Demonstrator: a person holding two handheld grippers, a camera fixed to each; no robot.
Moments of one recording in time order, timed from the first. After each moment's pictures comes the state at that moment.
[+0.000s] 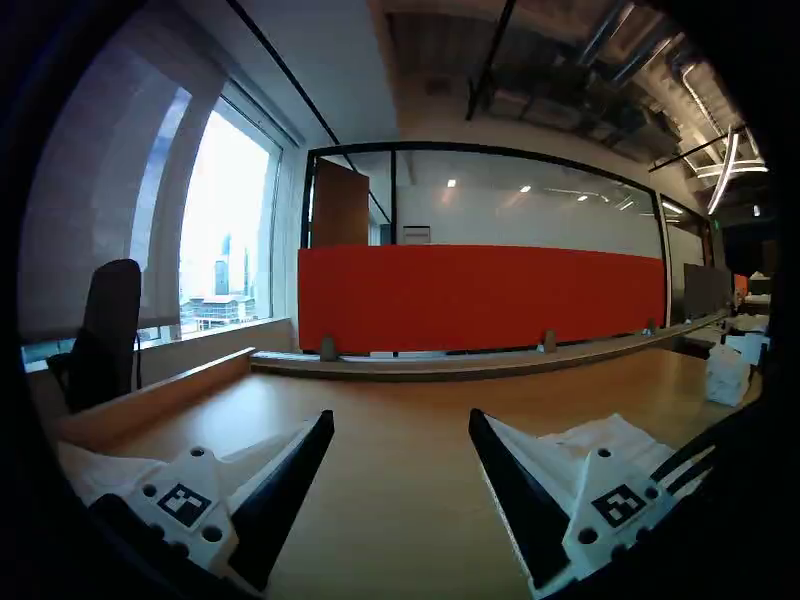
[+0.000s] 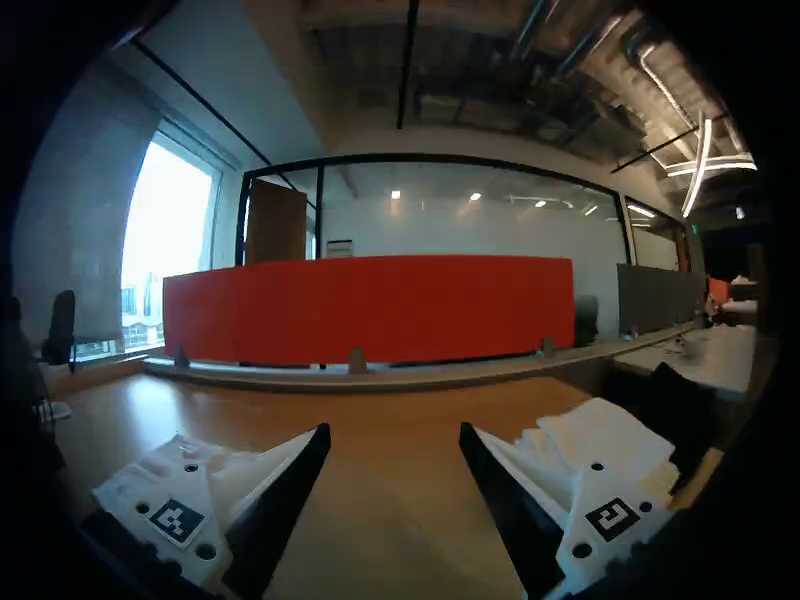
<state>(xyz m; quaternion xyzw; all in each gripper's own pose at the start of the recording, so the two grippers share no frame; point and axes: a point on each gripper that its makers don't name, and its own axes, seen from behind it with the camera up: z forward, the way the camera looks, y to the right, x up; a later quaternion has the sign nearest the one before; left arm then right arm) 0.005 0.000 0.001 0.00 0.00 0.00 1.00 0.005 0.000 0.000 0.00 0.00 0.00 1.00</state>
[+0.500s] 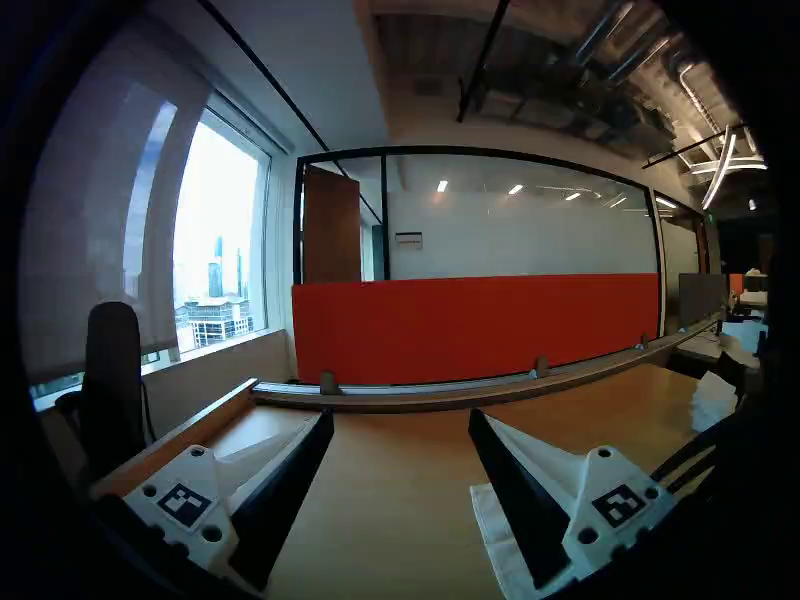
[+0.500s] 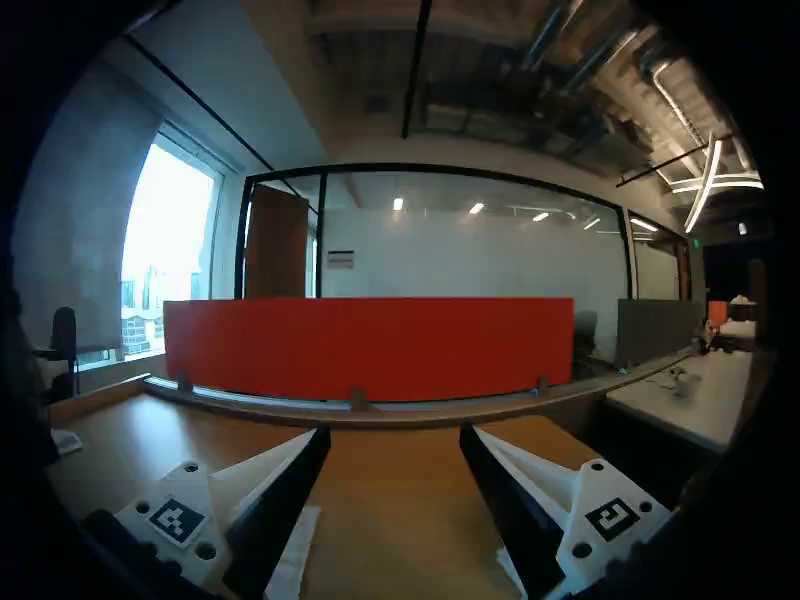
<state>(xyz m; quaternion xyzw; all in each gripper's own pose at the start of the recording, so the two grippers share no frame) 0.103 0.000 -0.002 -0.01 0.00 0.01 1.00 0.111 -0.005 -0.003 0.00 0.00 -0.02 1.00</state>
